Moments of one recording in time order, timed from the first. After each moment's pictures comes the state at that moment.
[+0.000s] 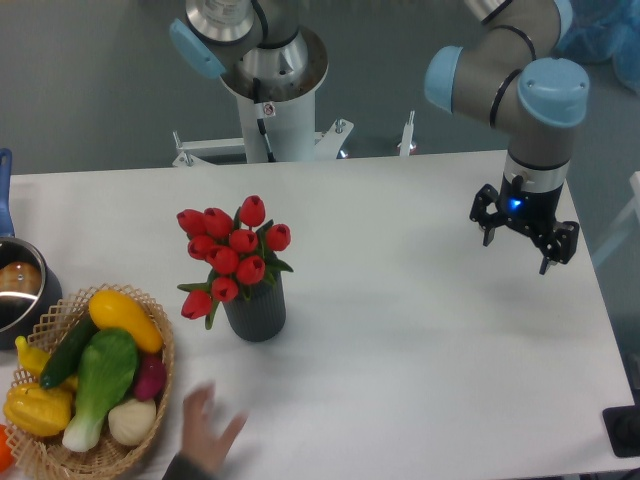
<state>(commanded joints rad) 2.83 -1.93 -1.68 -0.88 1.47 1.53</state>
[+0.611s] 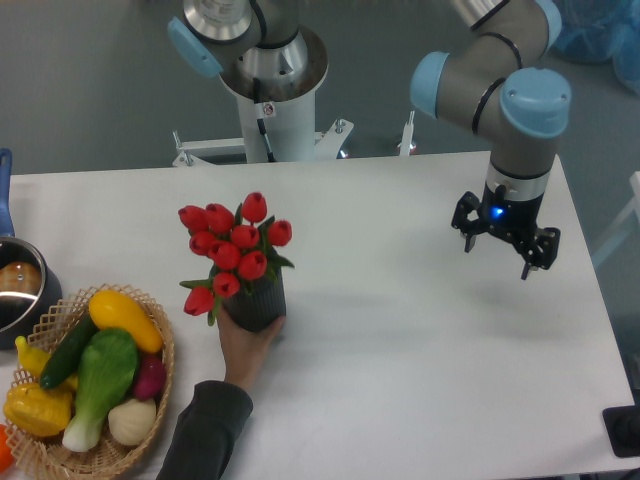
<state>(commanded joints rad) 2.79 -1.92 -1.75 -0.87 1.47 1.43</state>
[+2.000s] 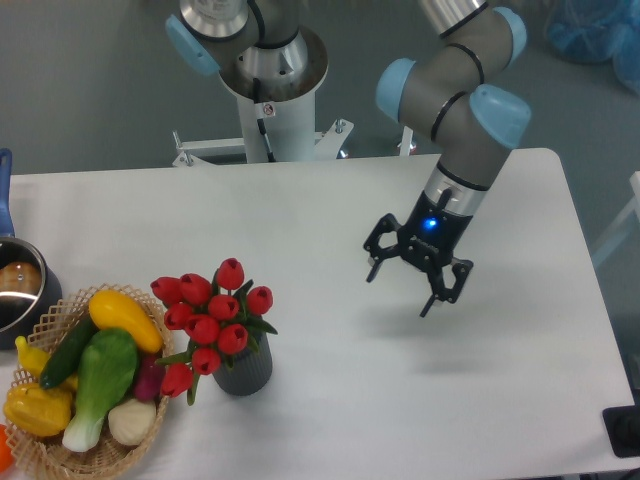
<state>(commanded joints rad) 2.72 -1.87 -1.82 -0.87 0.89 1.29</state>
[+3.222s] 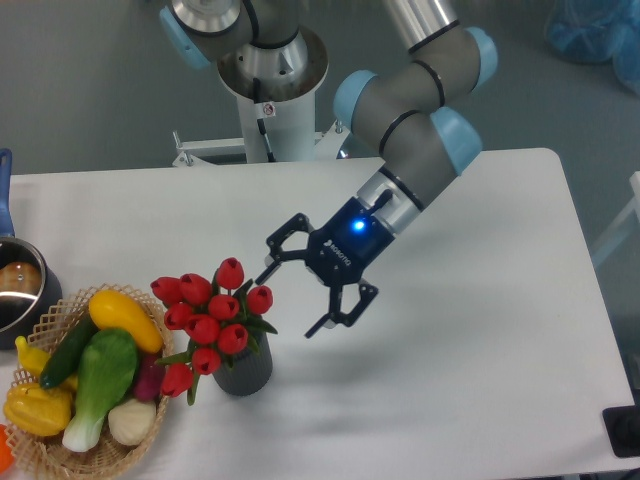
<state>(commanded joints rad) 2.58 -1.91 -1.83 -0.87 0.42 1.26</state>
